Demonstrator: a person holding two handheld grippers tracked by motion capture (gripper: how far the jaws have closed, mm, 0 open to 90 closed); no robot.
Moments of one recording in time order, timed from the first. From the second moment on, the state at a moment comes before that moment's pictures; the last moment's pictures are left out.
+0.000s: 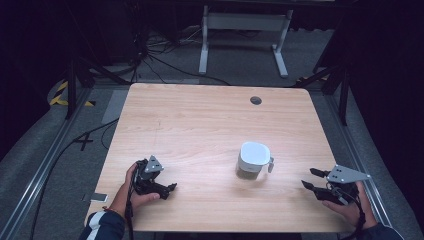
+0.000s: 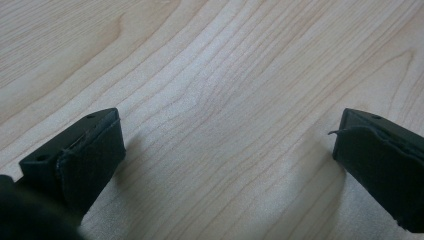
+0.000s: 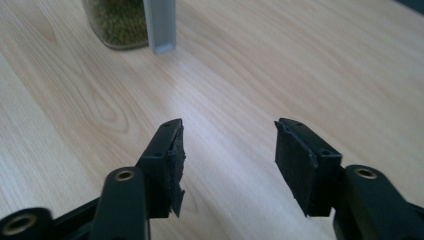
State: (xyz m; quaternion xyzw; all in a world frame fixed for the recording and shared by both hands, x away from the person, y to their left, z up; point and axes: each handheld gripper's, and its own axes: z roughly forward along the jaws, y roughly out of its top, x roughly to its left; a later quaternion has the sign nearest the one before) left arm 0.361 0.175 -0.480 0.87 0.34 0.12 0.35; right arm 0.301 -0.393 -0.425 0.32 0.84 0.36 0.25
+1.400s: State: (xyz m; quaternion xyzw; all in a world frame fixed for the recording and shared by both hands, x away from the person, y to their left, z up) left arm 0.361 0.175 -0.480 0.87 0.34 0.12 0.35; right arm 0.296 -0.422 -0.467 0.40 0.82 0.36 0.20
